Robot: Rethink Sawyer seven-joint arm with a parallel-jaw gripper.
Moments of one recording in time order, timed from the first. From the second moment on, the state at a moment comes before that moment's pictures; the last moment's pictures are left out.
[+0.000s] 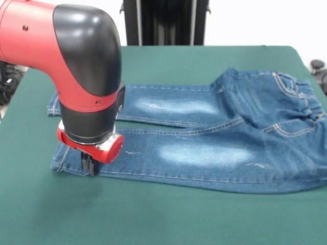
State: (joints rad) arm -0.36 -0.16 0.06 0.88 -0.26 0.85 2.03
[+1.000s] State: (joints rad) arm -0.33 -0.16 0.01 0.88 -0.26 0.83 2.03
